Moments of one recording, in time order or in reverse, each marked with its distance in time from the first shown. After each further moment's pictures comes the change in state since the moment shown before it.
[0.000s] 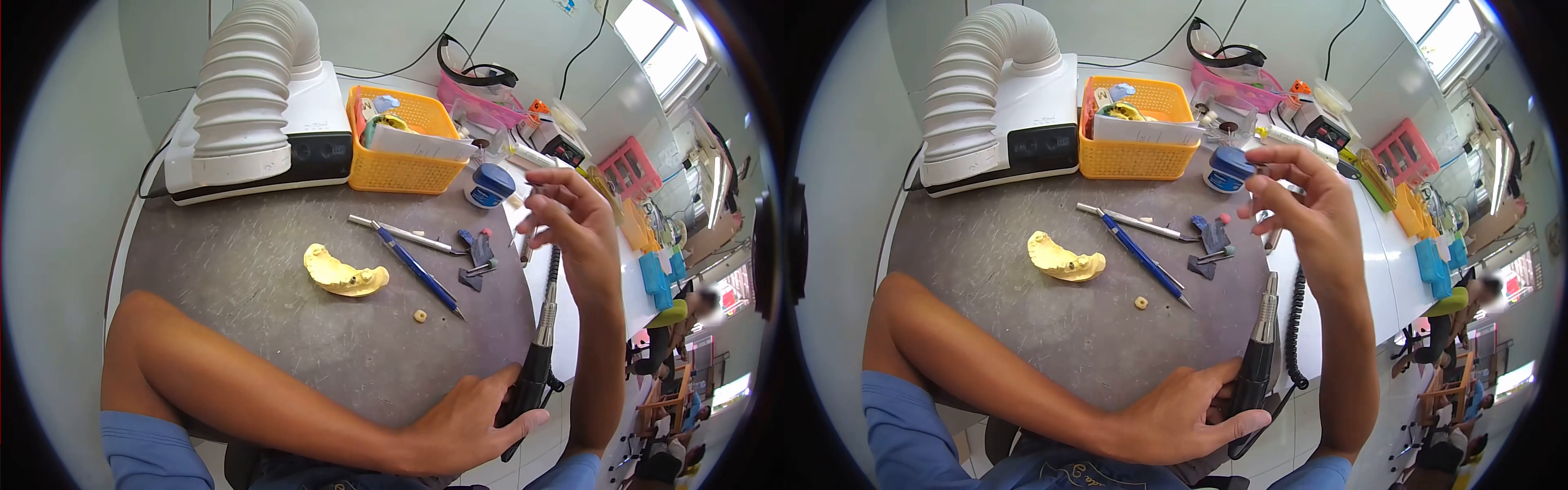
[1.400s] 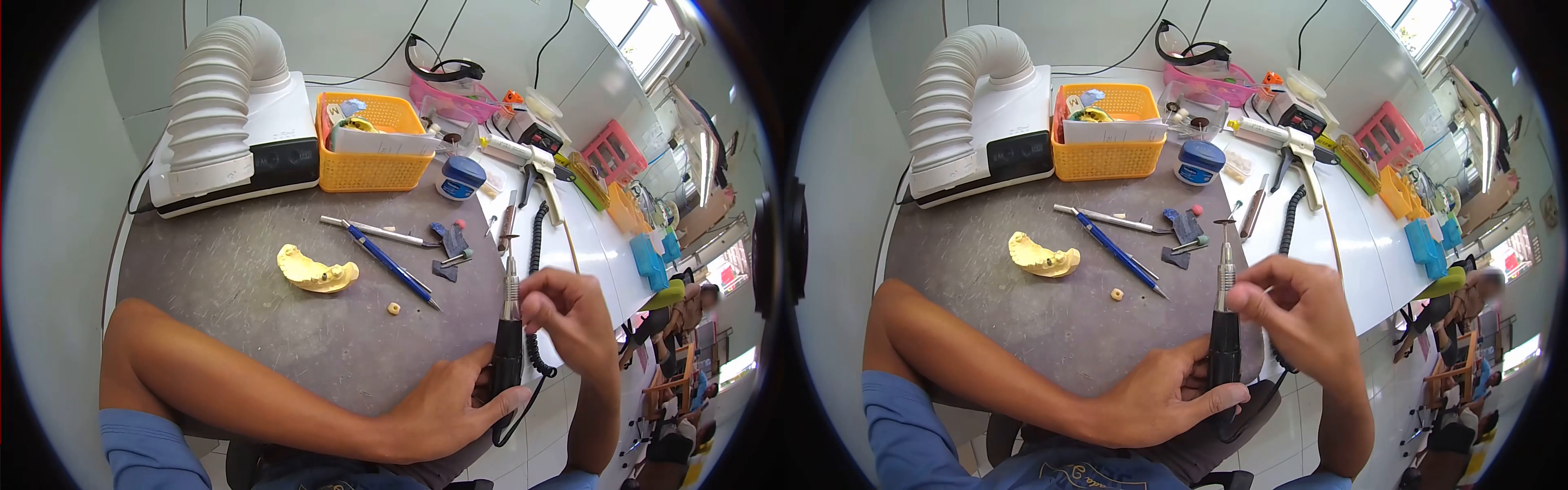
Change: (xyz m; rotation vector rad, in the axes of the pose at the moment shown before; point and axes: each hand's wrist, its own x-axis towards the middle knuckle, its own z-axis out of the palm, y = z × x) left_hand 0.005 -0.010 0.006 -0.102 0.132 0.077; right_hand -0.089 -0.010 -0.020 -0.208 -0.069 0.267
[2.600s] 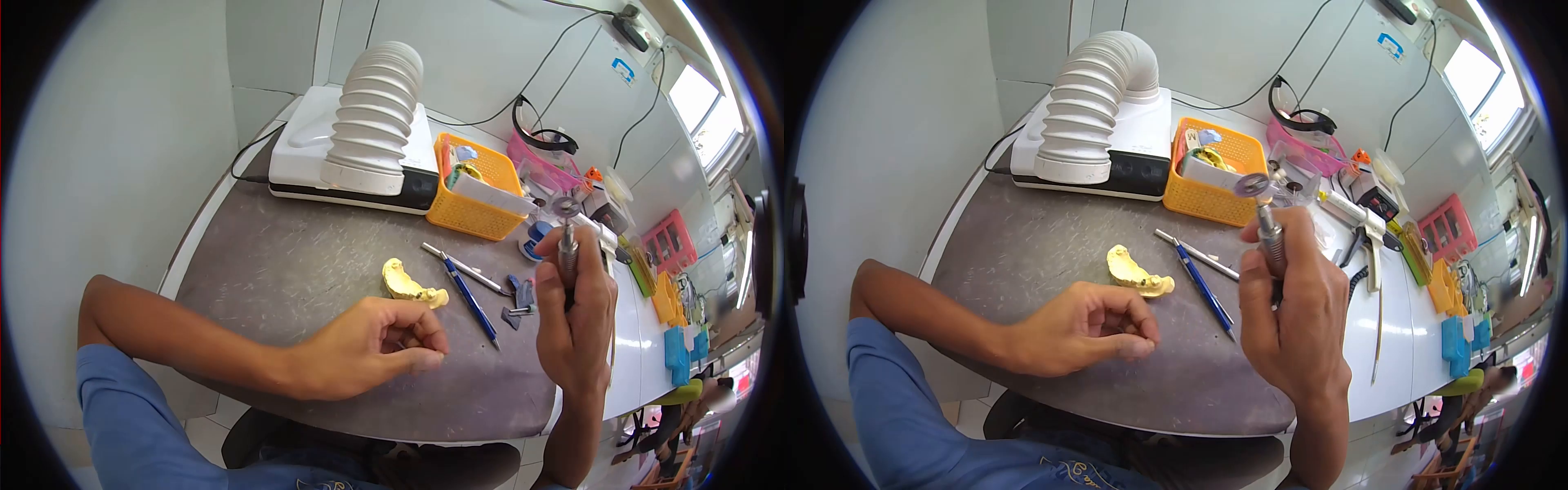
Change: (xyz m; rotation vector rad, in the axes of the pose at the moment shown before) left_hand -0.066 0.053 -0.112 0.175 0.164 -0.032; right_hand 0.051 -0.063 0.068 -0.355 0.194 -0.771
